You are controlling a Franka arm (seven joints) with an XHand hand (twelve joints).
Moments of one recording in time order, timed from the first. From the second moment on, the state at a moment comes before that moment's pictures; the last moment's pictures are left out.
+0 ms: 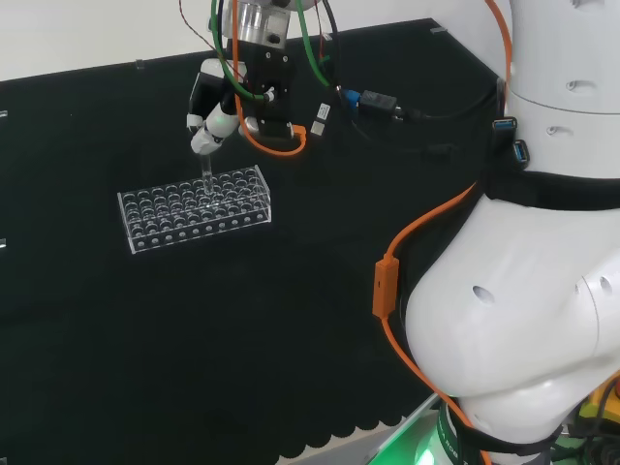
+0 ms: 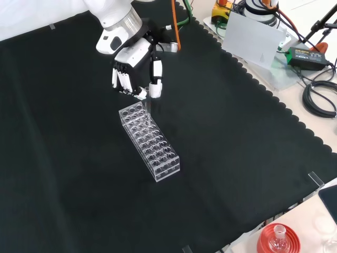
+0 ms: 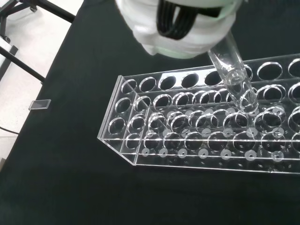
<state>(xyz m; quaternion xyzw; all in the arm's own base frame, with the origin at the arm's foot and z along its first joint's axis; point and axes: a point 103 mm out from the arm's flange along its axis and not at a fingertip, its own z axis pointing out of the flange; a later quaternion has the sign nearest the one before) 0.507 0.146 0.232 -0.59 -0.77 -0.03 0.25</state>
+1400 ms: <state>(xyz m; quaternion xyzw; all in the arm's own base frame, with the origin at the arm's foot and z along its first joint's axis) 0.486 0.174 0.235 -0.58 -0.77 -0.03 0.26</state>
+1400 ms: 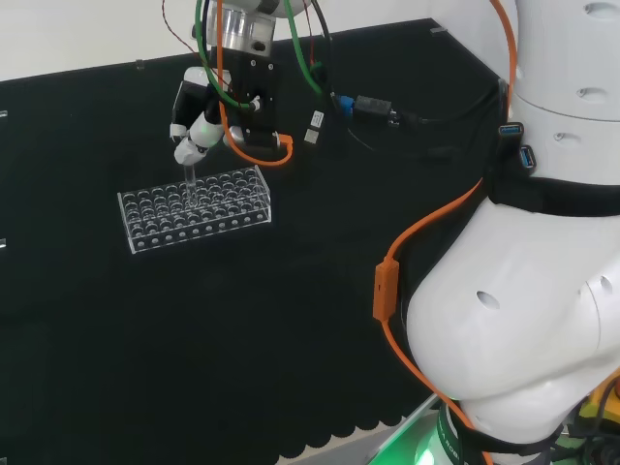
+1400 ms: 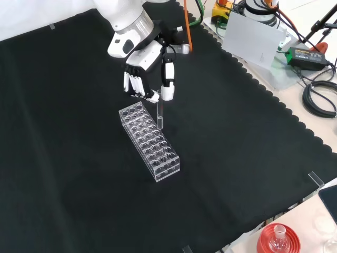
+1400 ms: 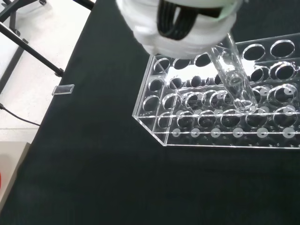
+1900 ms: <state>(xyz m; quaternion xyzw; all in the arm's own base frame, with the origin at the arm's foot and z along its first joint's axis) 0.493 0.165 0.230 -0.58 -0.77 -0.02 0.25</state>
